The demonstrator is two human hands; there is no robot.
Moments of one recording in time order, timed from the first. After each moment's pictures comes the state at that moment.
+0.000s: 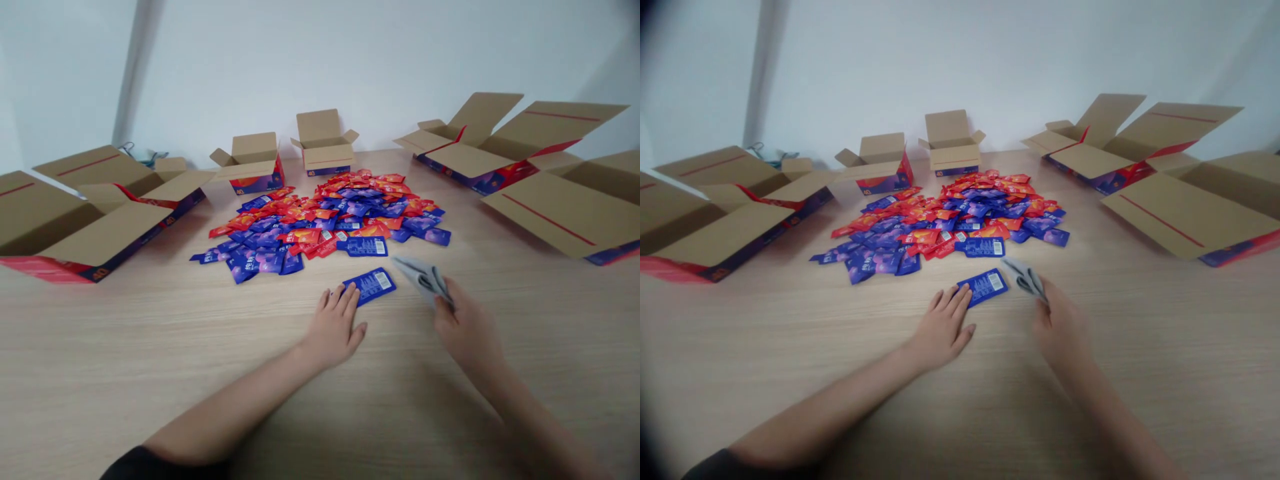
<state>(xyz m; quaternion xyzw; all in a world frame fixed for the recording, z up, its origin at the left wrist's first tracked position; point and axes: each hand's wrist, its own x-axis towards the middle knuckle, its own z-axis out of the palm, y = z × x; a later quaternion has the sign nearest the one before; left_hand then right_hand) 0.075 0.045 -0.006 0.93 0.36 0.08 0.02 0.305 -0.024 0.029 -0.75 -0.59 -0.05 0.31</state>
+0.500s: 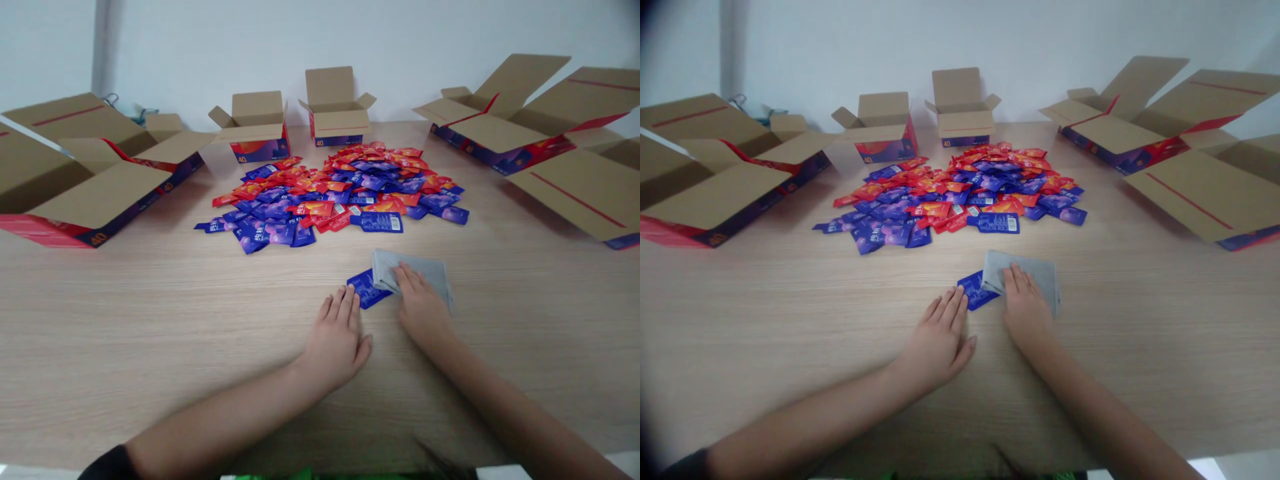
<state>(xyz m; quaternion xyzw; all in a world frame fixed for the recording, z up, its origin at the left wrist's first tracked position) 0.040 -0.014 0.001 0.92 0.38 0.06 0.04 0.240 -0.019 -0.015 -0.66 -0.73 -0.11 0.15</state>
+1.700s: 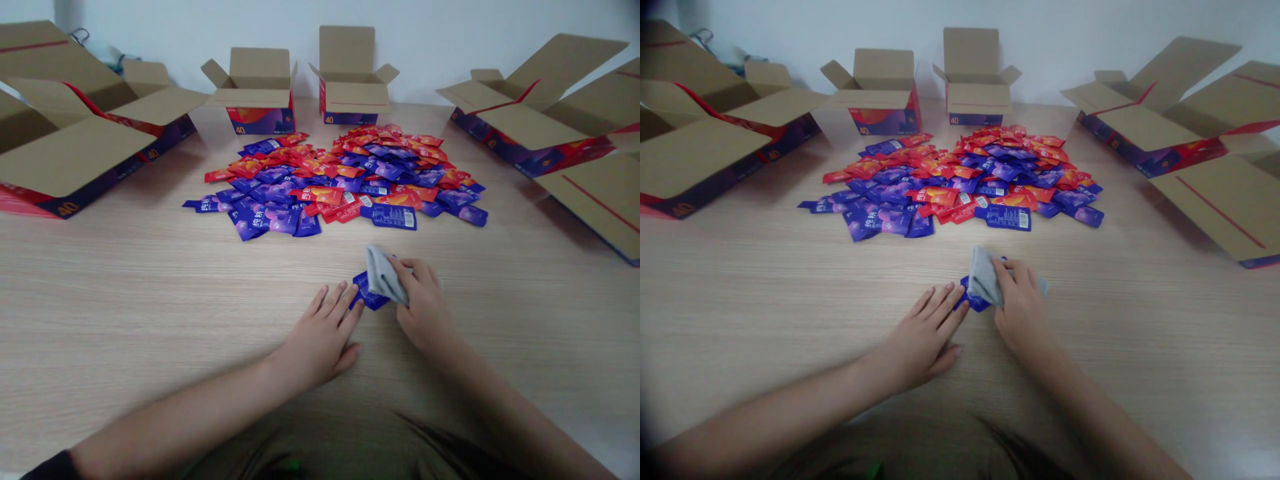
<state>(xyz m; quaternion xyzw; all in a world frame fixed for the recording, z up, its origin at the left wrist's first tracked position) 0.011 0.004 0.003 0.95 0.31 0.04 0.08 0.223 -0.004 0.009 -0.63 -0.74 0.02 0.23</state>
